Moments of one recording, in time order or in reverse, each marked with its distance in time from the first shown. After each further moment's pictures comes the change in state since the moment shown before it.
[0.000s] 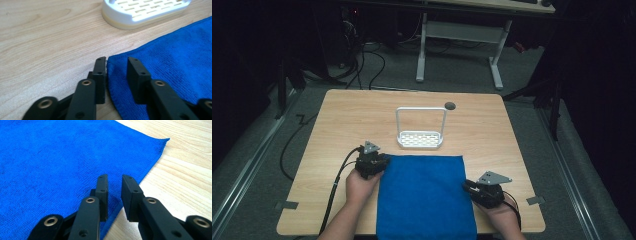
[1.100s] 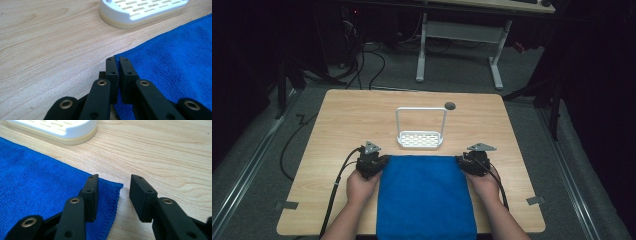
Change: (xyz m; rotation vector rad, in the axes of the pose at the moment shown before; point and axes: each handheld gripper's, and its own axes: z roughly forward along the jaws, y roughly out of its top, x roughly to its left) left arm -0.001 -0.001 0.001 0.004 -0.009 0.016; right arm -0.047 0.052 0.072 0.036 -0.183 0.194
